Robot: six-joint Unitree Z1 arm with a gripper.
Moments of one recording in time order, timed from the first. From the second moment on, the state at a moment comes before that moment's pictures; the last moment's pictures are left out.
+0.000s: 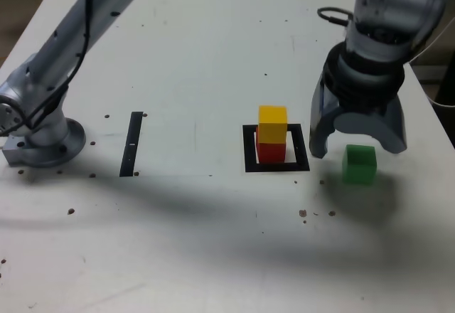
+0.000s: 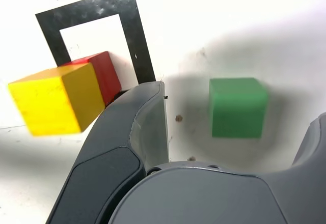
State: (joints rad) arm -0.24 2.35 -2.14 1.49 0.17 -0.09
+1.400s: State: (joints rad) arm -0.23 2.41 -2.17 1.39 0.11 -0.08
